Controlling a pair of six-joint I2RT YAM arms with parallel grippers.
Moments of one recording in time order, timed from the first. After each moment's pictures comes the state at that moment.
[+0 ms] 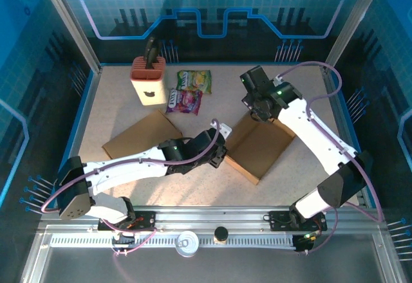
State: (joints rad) left arm -1.05 1.41 1.08 -0.45 -0.30 -0.33; right arm 0.54 1.52 1.57 -1.07 0.33 1.29
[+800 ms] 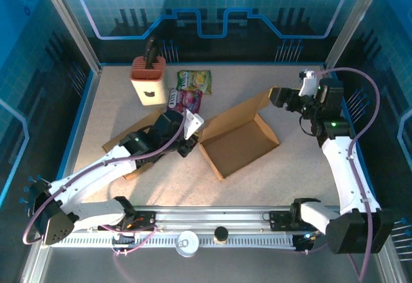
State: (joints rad) left arm -0.74 1.14 0.96 -0.55 -0.03 0.06; right arm -0.05 1.10 1.04 -0.37 -0.48 0.24
